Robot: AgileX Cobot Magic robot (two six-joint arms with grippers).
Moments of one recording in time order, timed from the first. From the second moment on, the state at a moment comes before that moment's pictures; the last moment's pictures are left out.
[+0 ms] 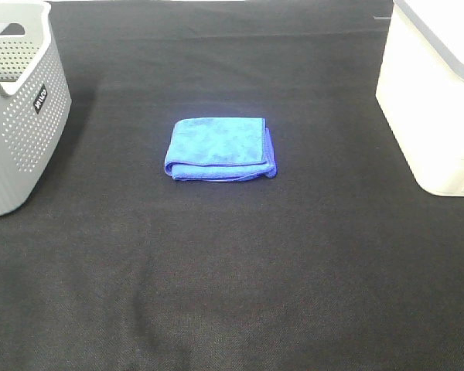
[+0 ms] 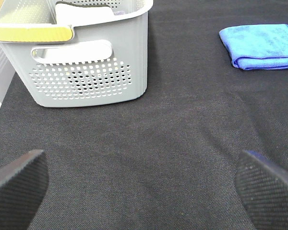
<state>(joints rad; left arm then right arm) 0.05 -0.01 -0.51 -0.07 1.05 0.09 0.07 0.00 -0.46 0.10 1.10 -0.08</state>
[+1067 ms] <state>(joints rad) 0.05 -0.01 -0.51 -0.07 1.05 0.09 0.07 0.00 -0.46 0.10 1.10 -0.08</state>
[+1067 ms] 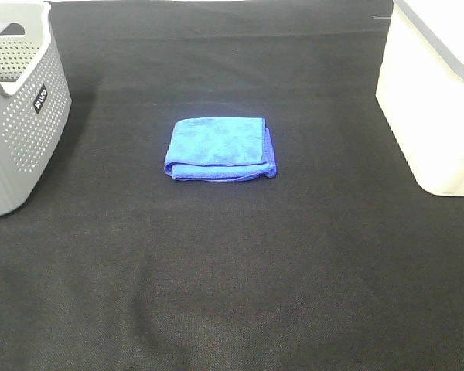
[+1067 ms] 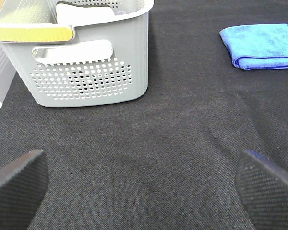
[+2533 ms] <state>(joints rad) 0.05 -0.01 -0.51 -0.07 1.05 0.09 0.07 0.00 -0.46 0.10 1.10 -0.08</state>
